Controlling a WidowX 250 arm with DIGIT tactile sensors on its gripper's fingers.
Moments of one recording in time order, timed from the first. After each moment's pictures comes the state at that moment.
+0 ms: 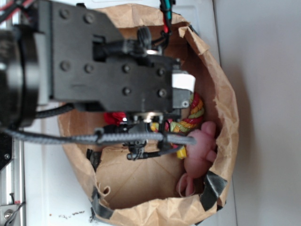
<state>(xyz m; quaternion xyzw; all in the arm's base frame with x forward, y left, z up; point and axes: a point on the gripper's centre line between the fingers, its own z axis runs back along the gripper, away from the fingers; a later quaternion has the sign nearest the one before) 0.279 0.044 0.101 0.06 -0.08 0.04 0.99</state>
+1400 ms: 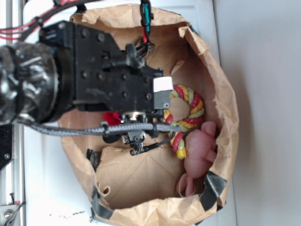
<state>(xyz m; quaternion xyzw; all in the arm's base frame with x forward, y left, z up) 0.272 0.037 0.054 0.05 -0.08 0.11 0.99</state>
